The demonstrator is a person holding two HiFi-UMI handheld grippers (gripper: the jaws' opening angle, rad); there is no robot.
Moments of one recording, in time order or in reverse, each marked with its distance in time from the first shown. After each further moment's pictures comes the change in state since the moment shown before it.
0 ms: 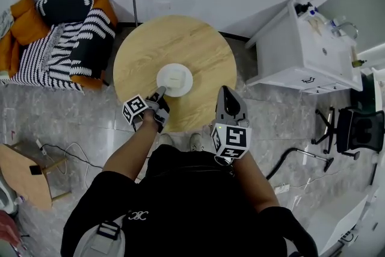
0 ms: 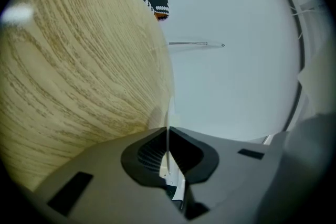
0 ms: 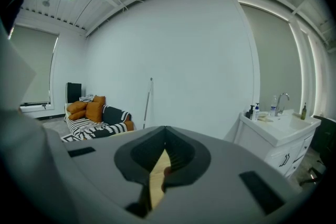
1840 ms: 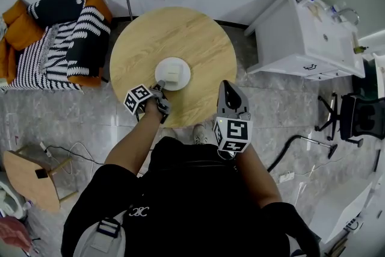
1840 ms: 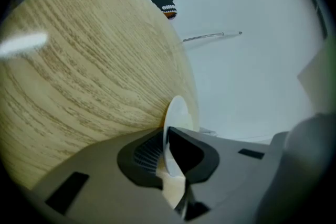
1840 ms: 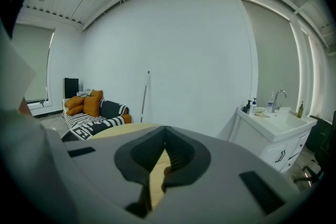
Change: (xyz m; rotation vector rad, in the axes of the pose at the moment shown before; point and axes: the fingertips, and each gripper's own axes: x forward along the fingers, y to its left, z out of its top) left arm 0.017 0.036 0.007 0.031 -0.005 0.269; right arm 0.005 -0.010 -0.023 0.000 0.070 -0.024
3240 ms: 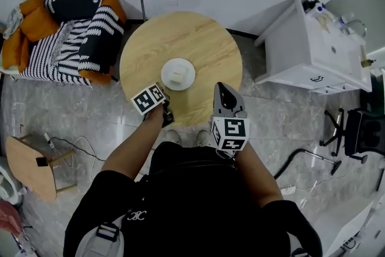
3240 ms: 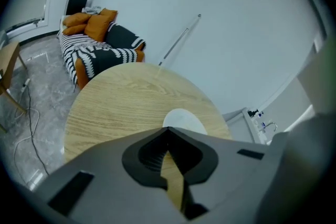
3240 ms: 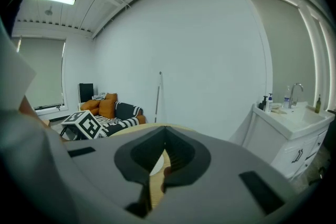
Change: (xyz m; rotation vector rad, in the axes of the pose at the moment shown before) left arm -0.060 -0.027 0.019 0.550 -0.190 0.336; right arm 0.001 0.022 -0.004 0.017 -0.003 0.163
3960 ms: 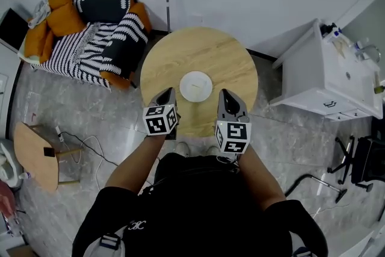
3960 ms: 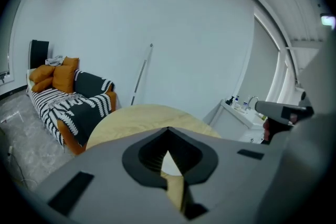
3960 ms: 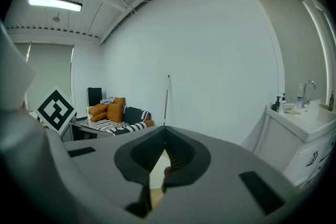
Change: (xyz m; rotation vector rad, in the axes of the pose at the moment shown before) left arm -0.083 -0.053 0.047 0.448 -0.246 -0.149; right arm 0.031 0.028 0.010 -0.010 -0.046 0.094
